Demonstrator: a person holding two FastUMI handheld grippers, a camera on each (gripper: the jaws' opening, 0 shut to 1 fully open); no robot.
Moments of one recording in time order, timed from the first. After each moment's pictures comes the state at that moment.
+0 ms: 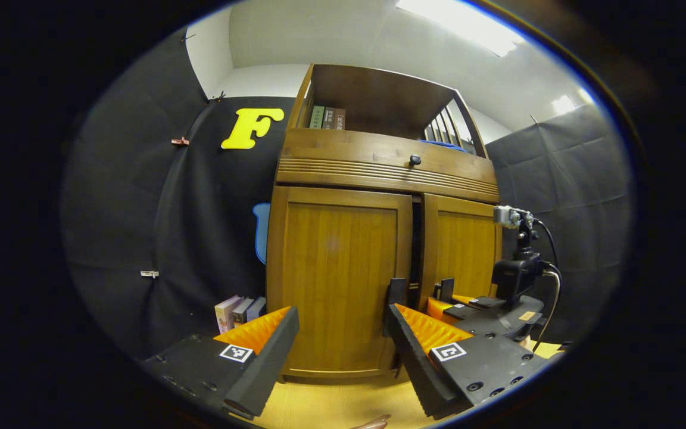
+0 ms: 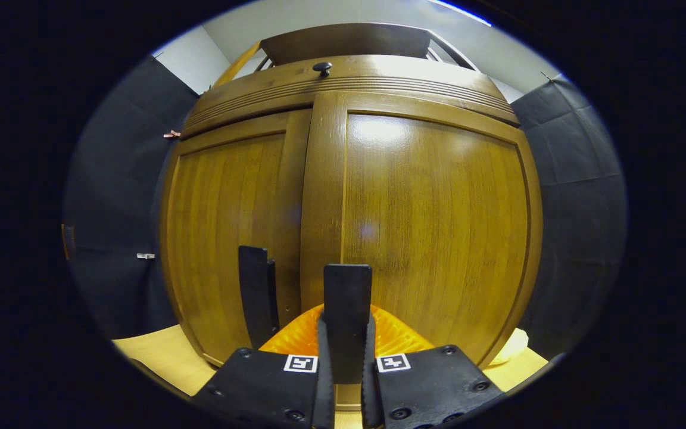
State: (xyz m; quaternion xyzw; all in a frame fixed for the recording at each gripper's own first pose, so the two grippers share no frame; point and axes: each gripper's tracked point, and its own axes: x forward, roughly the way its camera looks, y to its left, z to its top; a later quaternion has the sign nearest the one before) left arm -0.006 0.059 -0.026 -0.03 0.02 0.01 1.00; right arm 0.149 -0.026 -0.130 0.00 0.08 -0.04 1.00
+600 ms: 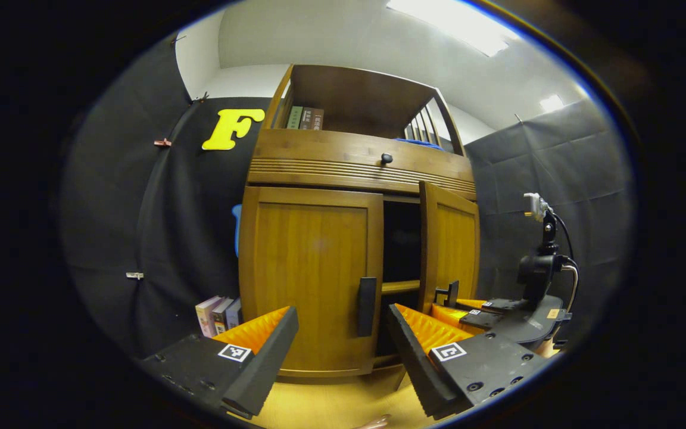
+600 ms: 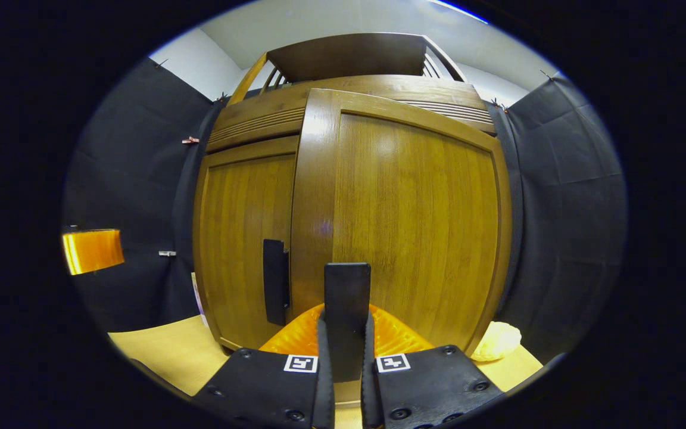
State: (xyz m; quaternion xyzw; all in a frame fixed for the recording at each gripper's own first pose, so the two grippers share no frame) left arm -0.006 0.013 -0.022 -0.02 0.01 -0.03 1.00; right arm 0.082 -0.040 -0.111 0.01 0.08 -0.01 1.00
